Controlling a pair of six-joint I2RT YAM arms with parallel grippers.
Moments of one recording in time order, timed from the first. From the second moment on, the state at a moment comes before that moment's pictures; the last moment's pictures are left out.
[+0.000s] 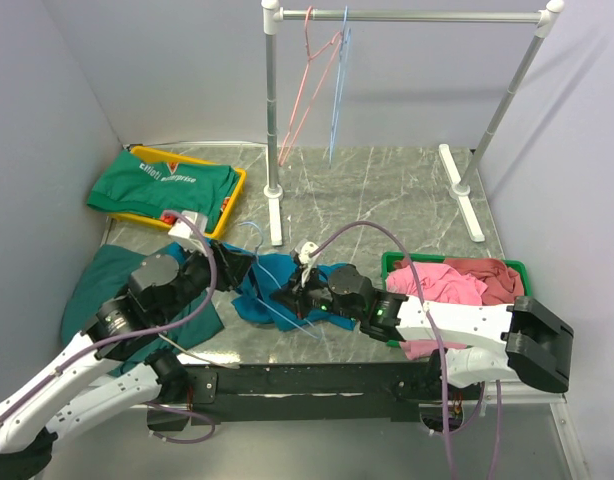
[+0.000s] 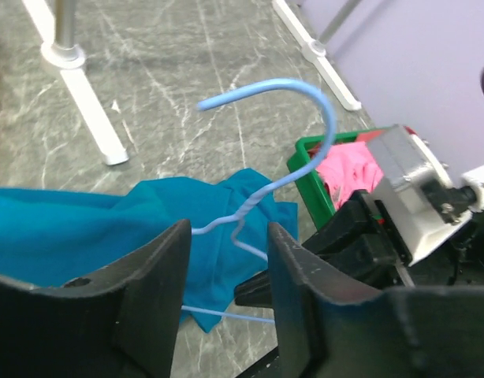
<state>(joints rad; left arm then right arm) -0.83 0.59 0.81 -0.40 -0.23 -0.53 1.13 1.24 0.63 0.40 -0.03 0.29</state>
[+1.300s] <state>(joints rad) -0.84 1.14 0.93 -0.27 -0.66 -0.54 1.18 0.80 0.69 -0.04 0.41 0.47</state>
